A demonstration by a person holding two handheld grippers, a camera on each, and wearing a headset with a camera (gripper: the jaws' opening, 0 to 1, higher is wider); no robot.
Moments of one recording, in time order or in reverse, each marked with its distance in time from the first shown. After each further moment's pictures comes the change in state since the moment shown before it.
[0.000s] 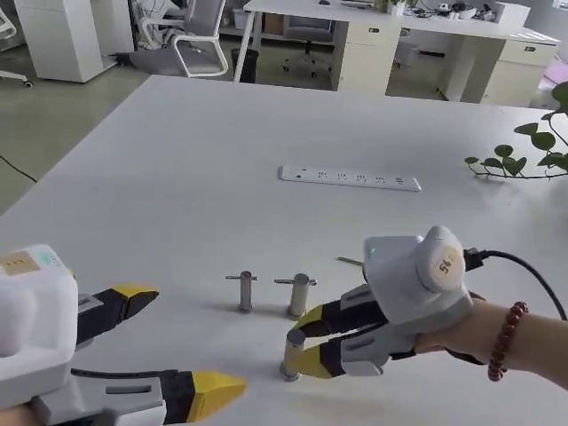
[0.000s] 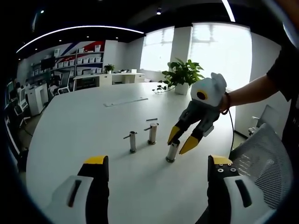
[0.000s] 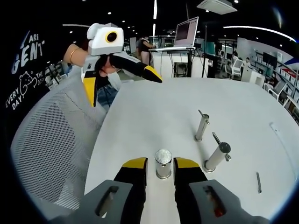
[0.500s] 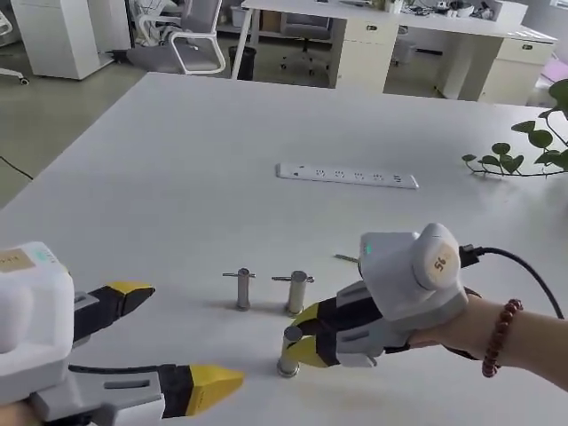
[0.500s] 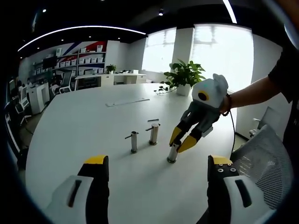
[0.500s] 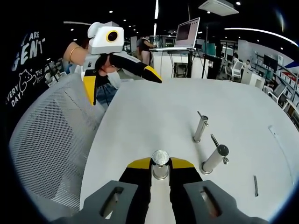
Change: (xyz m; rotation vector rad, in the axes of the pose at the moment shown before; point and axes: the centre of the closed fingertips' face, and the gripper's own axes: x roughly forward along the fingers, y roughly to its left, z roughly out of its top) left arm 0.000 0.002 -0.001 -0.013 -0.007 0.013; right arm 0.002 -0.006 -0.001 -0.041 0.015 -0.006
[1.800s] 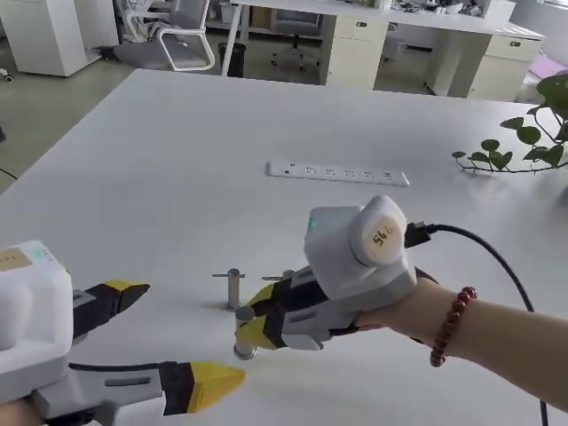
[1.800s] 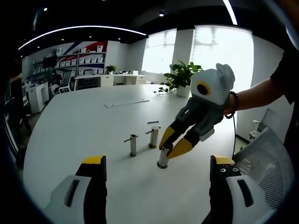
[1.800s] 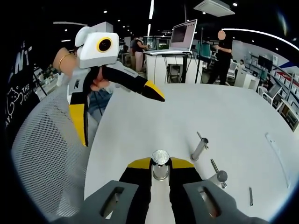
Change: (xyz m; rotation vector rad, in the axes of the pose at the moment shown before) left arm 0.012 0.001 0.005 -0.010 -0.015 -0.007; right arm 0.016 -0.001 0.035 0.018 0.002 -0.072
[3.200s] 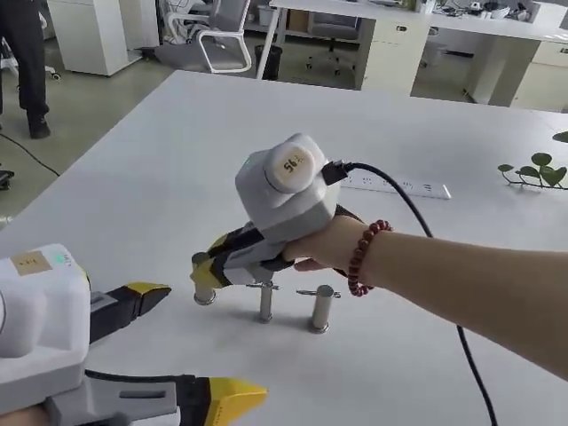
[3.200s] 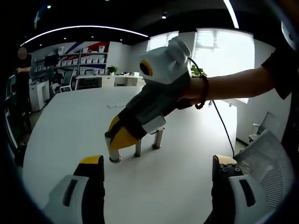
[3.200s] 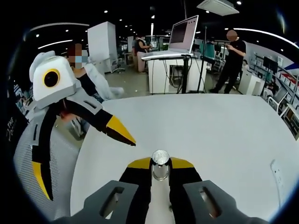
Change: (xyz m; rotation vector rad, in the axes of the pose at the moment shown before) left arm -0.006 0.014 0.001 -0.023 -0.023 -0.001; right arm 0.069 -0.047 0.081 -0.017 0.004 0.046
